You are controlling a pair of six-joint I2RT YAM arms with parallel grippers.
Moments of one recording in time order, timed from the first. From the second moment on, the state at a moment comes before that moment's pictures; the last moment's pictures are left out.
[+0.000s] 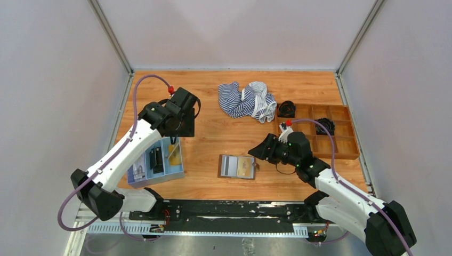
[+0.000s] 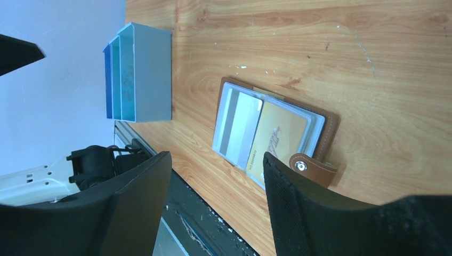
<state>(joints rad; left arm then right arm) -0.59 1.30 1.36 -1.18 -0.39 -0.53 0.54 0.88 0.37 0.08 -0.33 0.87</state>
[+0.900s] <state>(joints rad) -0.59 1.13 1.05 -0.90 -0.35 -0.60 0.54 0.97 0.40 -0.16 -0.28 0.74</state>
